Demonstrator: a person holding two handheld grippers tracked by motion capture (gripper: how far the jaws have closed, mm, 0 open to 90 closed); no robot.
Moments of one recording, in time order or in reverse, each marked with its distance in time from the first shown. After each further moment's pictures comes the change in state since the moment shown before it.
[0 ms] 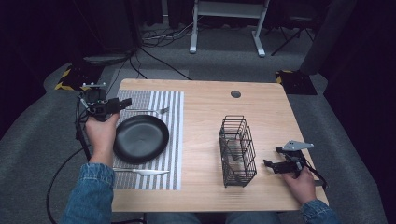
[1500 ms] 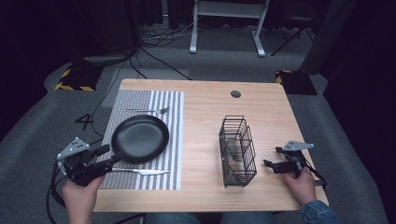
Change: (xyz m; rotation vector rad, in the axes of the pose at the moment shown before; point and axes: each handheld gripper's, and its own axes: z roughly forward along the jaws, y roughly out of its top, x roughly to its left) left arm -0.028 -0.138 -0.093 -0.046 -0.105 0.141; right arm 0.000 0.000 0.000 -0.001 0.003 -0.003
